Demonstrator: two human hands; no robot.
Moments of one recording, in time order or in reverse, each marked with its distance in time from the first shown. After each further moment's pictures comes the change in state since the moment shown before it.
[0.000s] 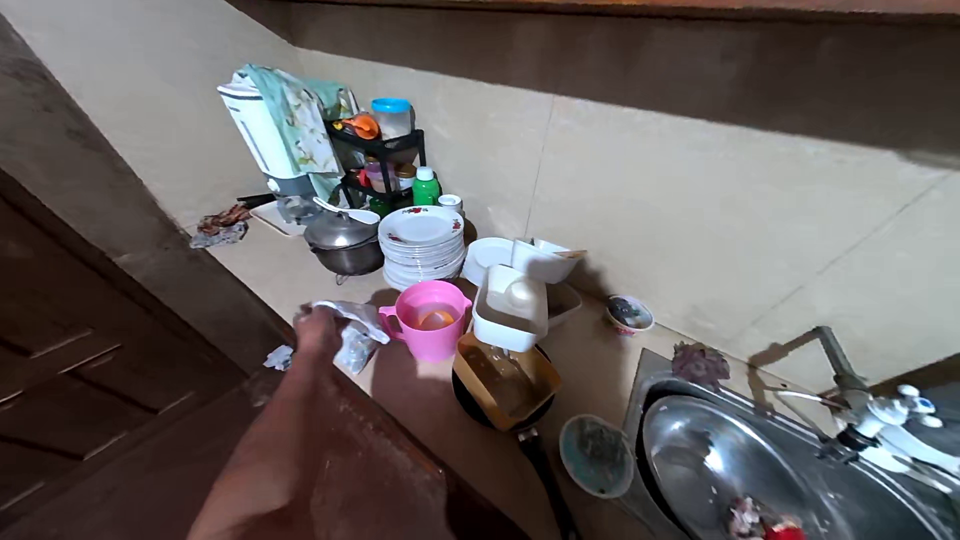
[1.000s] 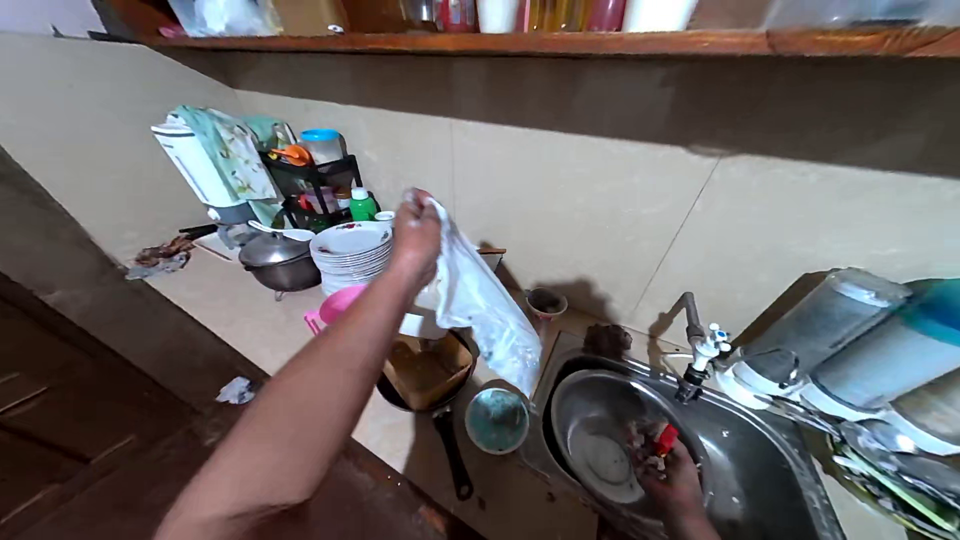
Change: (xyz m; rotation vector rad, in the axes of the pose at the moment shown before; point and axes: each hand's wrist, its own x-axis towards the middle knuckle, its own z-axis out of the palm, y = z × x) left_hand -0.299 0.166 0.210 0.026 -0.577 0.538; right_hand 0.048 -0.053 0.045 -0.320 -0.203 0.281
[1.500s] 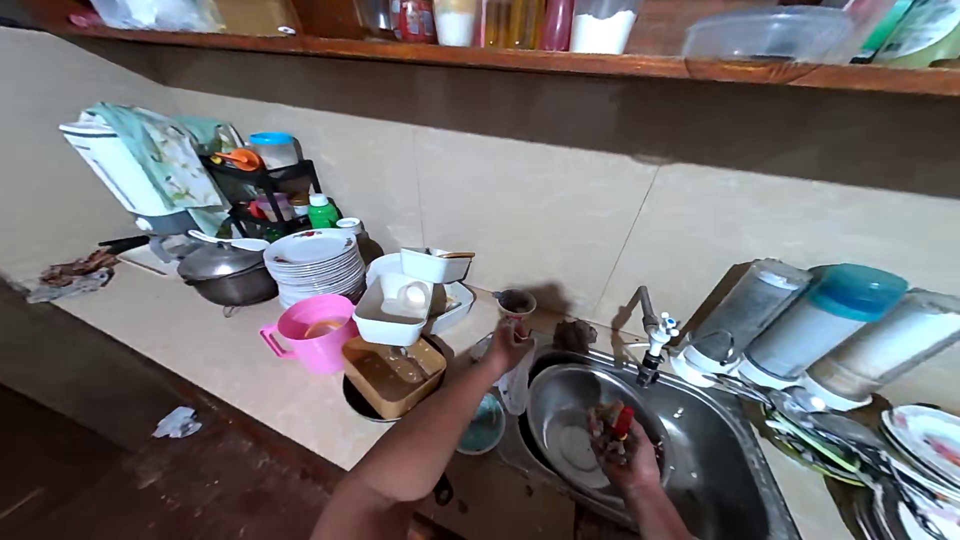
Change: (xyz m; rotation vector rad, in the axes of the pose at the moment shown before) left_hand -0.101 -0.141 0.139 0.211 -0.769 -0.197; right_hand -0.029 0.008 0.032 -0.013 0.061 0.017
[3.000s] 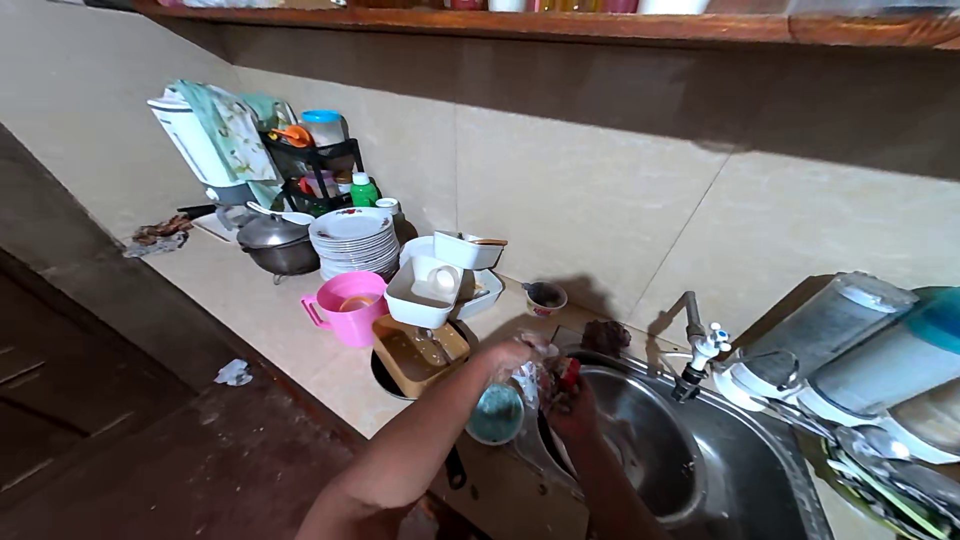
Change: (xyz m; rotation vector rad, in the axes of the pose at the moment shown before) left_hand -0.036 0.010 -0.022 -0.349 -0.153 -0.387; right_hand 0.018 0.076 0.108 0.037 -0.118 0.229
